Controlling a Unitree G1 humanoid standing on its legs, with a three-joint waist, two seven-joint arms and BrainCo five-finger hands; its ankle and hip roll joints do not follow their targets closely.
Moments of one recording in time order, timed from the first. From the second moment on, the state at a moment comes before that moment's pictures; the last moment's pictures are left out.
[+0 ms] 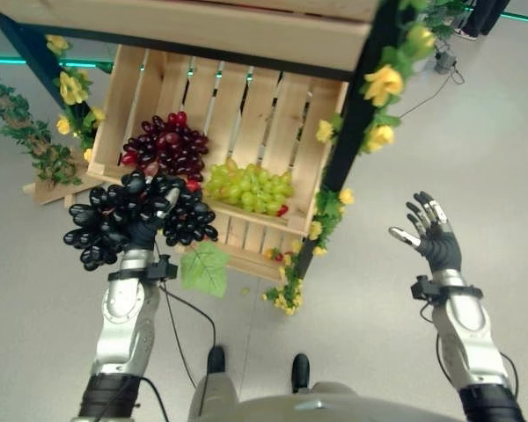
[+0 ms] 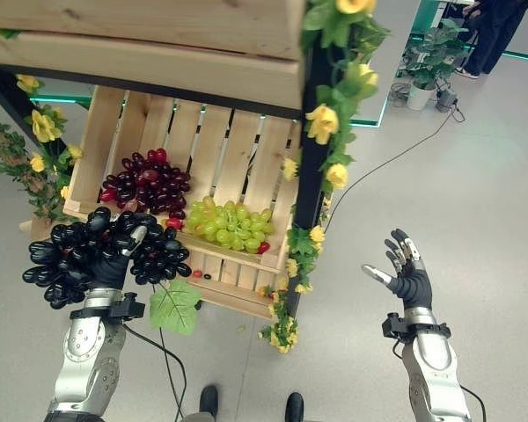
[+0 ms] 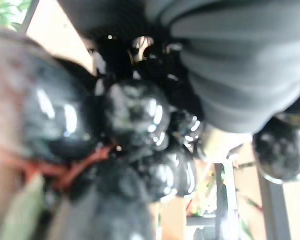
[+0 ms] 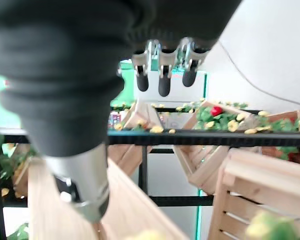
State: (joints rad) left arm 0.06 0.33 0.02 -0.12 -0.45 -0.36 0.03; right arm 0.08 -0.36 -0.11 0.05 0.37 -0.24 0.00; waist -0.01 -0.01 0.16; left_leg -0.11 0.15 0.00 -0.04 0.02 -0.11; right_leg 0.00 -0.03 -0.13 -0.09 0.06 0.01
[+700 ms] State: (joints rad) left arm -0.23 0.61 0.01 0.27 -0.29 -0.25 0.19; right arm 0.12 -0.33 -0.02 0.04 0.35 -0.20 0.07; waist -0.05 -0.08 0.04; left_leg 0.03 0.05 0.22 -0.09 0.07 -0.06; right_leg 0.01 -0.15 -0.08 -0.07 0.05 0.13
